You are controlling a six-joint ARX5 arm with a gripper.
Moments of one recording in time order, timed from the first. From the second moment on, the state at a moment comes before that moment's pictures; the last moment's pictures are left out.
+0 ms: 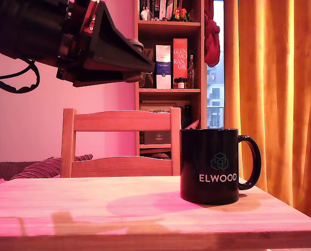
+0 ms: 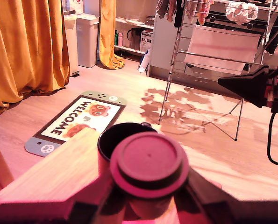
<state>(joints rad) -0.70 1.22 0.49 0.52 0.42 -0.08</state>
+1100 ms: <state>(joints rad) -0.75 1.39 0.76 0.22 0.37 0.03</state>
